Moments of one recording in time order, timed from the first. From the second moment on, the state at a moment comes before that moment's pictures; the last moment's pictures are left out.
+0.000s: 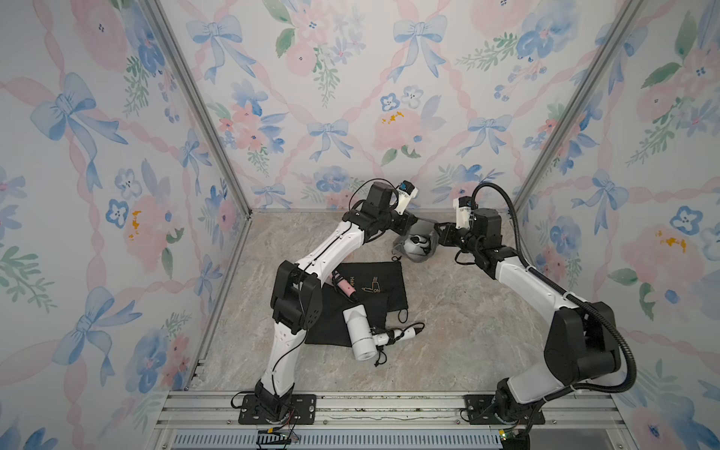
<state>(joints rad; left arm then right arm) -0.58 2.14 2.00 -0.39 0.40 -0.06 0.21 1.72 1.28 0.02 -0.30 0.33</state>
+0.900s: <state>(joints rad) -0.69 1.71 1.30 -0.27 0.24 -0.12 0.38 1.29 0.81 -0.26 -0.10 0.42</state>
